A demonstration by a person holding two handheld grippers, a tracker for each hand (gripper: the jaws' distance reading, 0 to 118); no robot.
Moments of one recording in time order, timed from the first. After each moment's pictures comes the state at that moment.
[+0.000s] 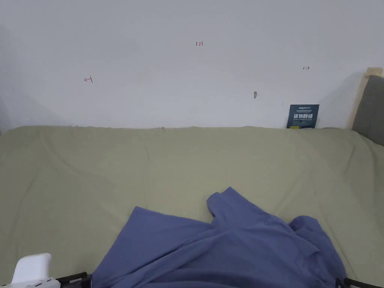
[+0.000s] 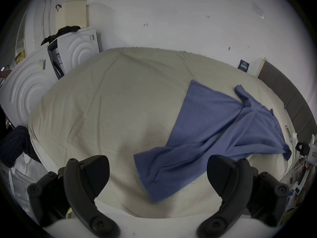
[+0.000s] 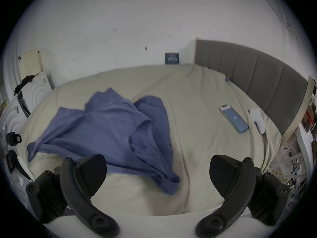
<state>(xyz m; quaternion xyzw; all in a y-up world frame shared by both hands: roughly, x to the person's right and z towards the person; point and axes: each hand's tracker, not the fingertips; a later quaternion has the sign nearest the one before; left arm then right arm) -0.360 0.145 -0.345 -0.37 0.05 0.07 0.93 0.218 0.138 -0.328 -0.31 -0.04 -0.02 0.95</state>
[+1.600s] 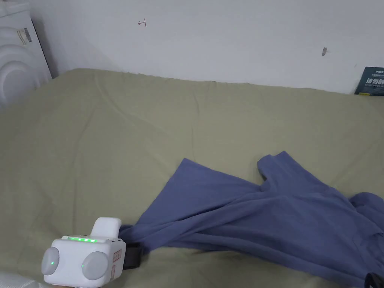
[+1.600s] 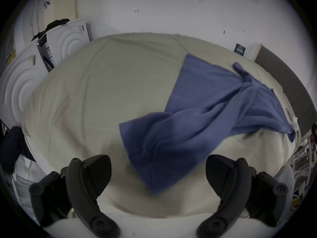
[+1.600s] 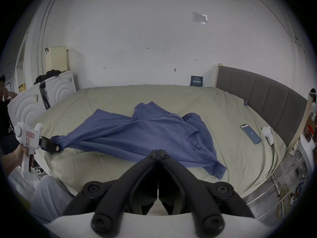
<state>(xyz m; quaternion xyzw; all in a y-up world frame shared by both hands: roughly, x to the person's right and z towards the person) -0.370 0.050 -0.372 -0.47 0.04 0.03 0.88 0.093 0.147 -0.272 -0.25 0.03 0.02 0.97</state>
